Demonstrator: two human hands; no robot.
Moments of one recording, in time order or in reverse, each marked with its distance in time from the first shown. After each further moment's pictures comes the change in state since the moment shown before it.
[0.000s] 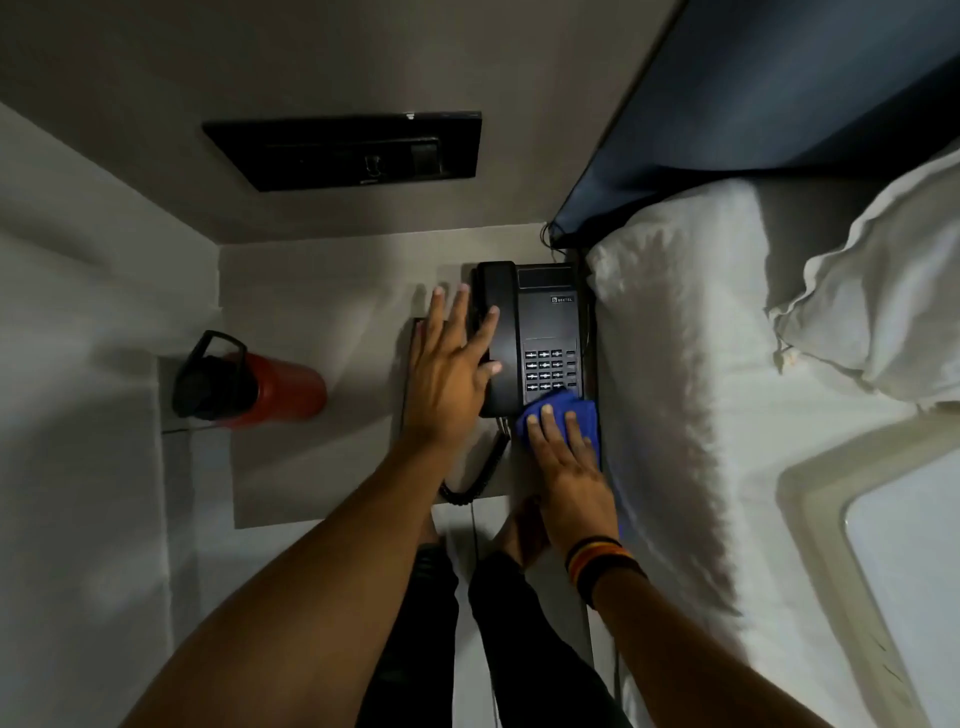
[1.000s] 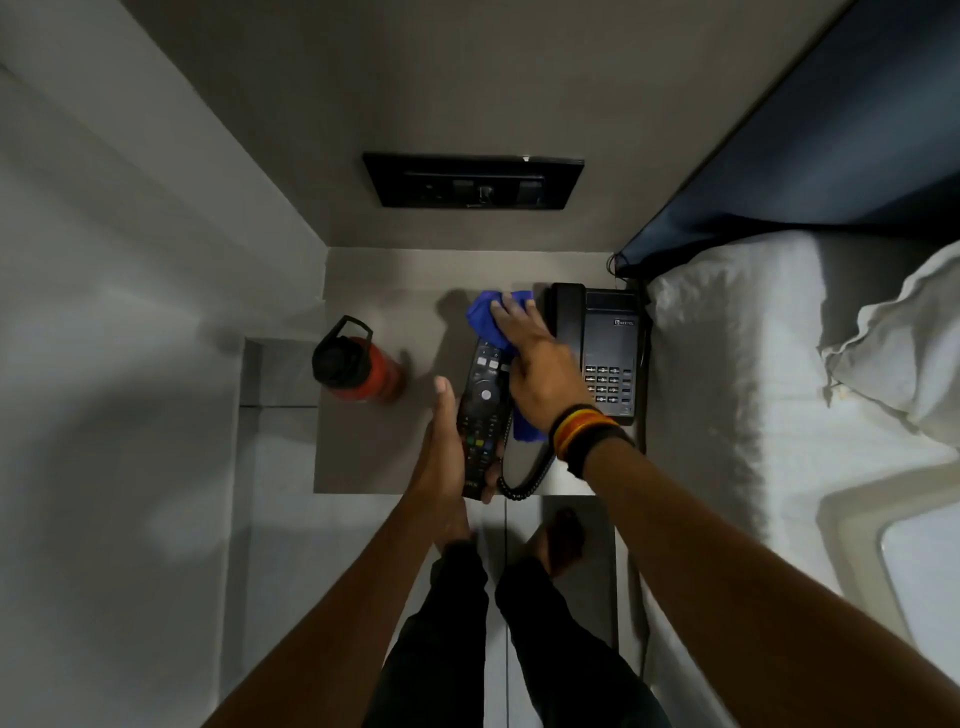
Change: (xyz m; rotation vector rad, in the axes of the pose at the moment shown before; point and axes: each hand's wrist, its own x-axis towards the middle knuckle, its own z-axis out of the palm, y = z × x) left_hand -0.093 -0.013 -0.097 -1.442 -0.266 -0.858; right_hand 0.073 -0.146 -0.096 0.290 0.068 -0.297
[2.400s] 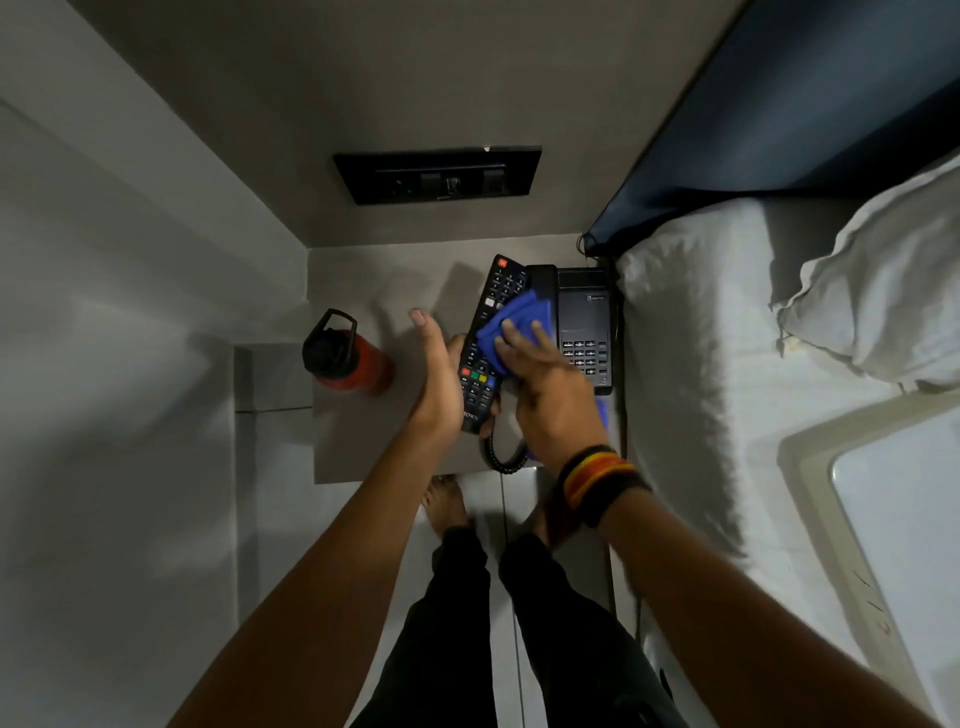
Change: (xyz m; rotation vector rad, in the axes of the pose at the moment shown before) left_hand 0.011 0.051 0.028 -0.010 -0.016 0.048; right_hand -0.081 -0.026 -0.023 -0.049 0.124 0.068
